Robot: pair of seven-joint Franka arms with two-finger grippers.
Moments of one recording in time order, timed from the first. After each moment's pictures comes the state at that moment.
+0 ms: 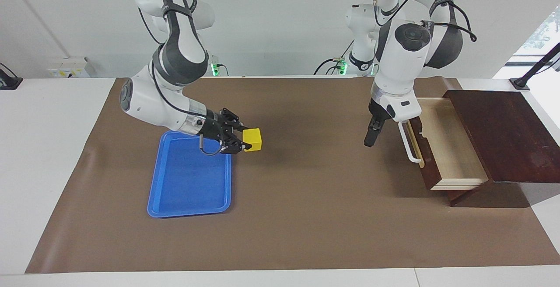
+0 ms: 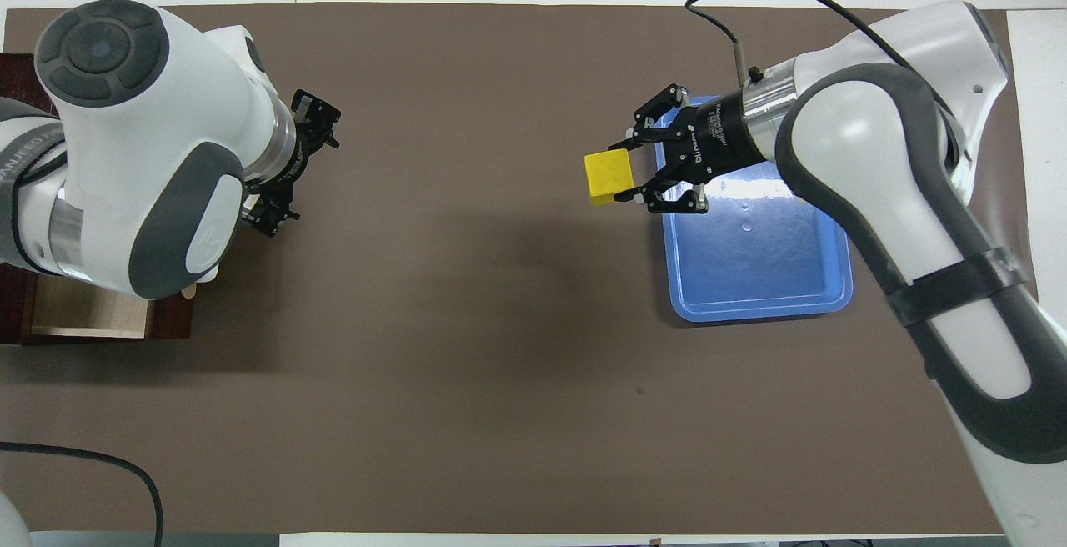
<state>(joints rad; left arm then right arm) -0.28 0.17 -0.11 -1.67 0.07 1.87 -1.49 0.19 0.32 0.05 -1.63 0.81 1.93 1.44</state>
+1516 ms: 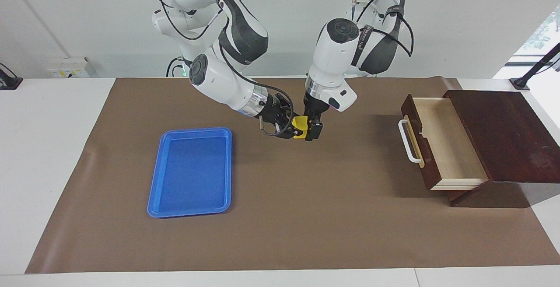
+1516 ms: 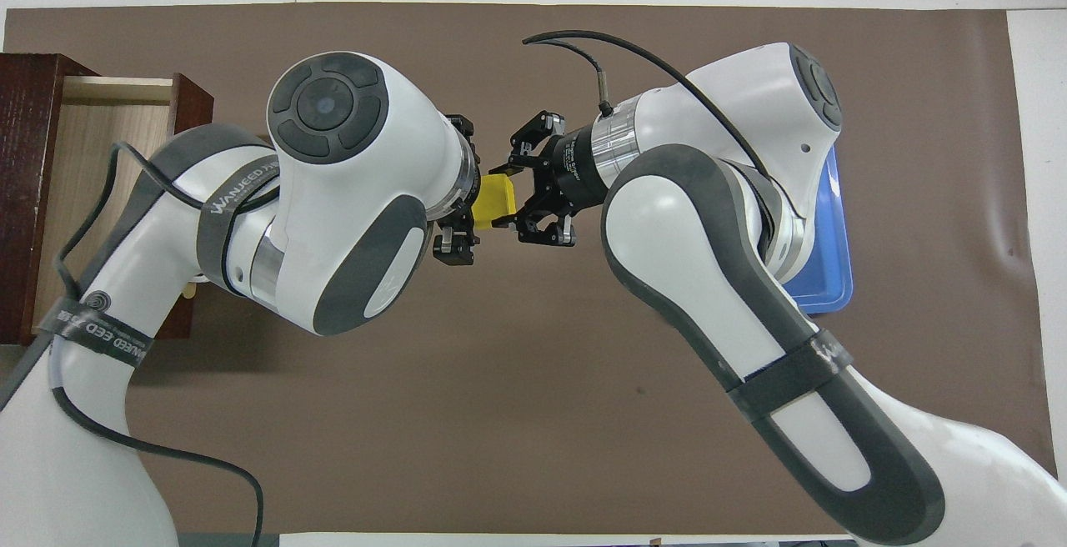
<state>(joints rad) -0.50 0.26 -0.11 -1.59 -0.07 1.96 -2.06 0.39 0.33 0.05 -1.61 0.81 2.09 1.60</state>
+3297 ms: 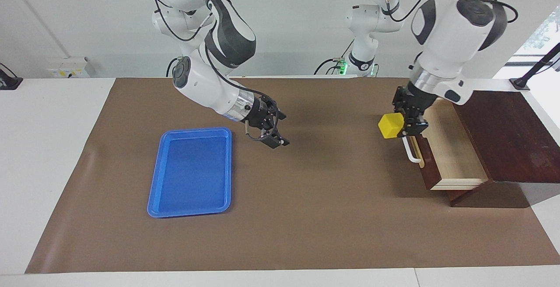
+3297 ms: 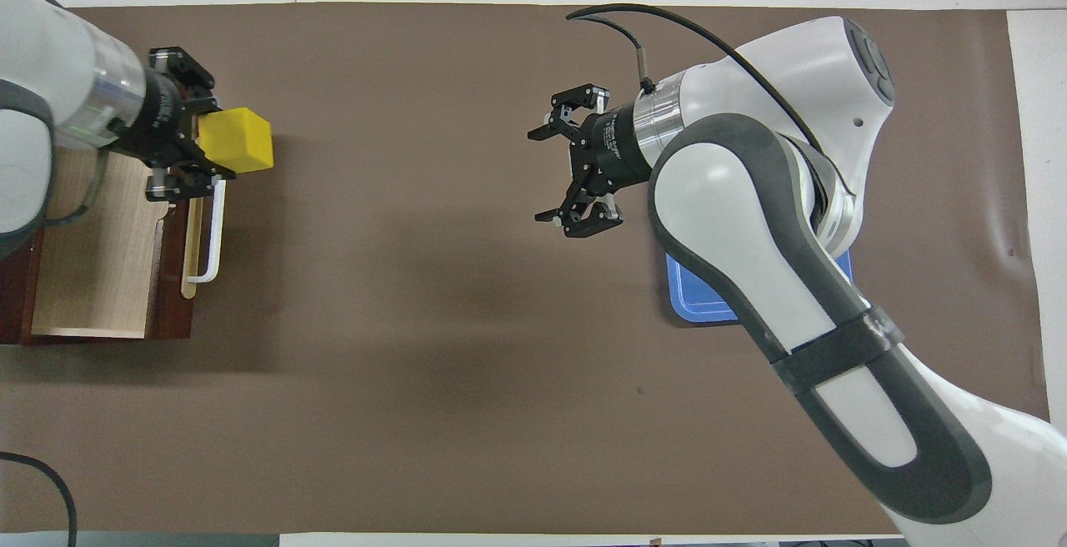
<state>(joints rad) -0.08 0.14 -0.06 -1.55 -0.04 1.76 -1.63 0.32 0.33 0.03 -1.59 0.75 1.99 1.48</state>
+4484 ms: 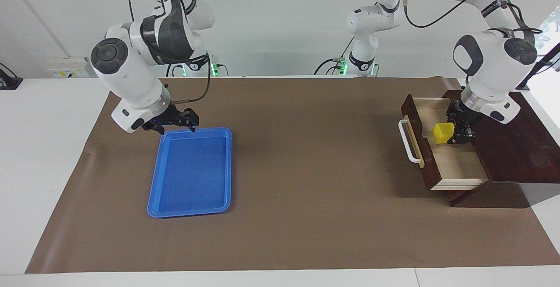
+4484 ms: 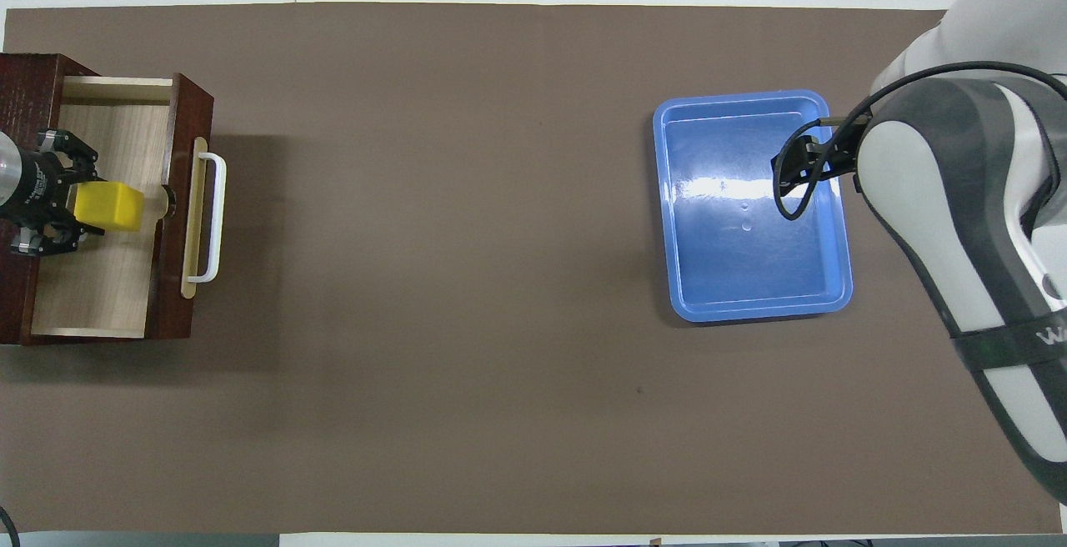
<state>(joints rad) 0.15 0.10 -0.07 -1.89 0.08 2.00 -1.31 0.06 0.25 0.02 -1.52 0.06 1.61 0.01</state>
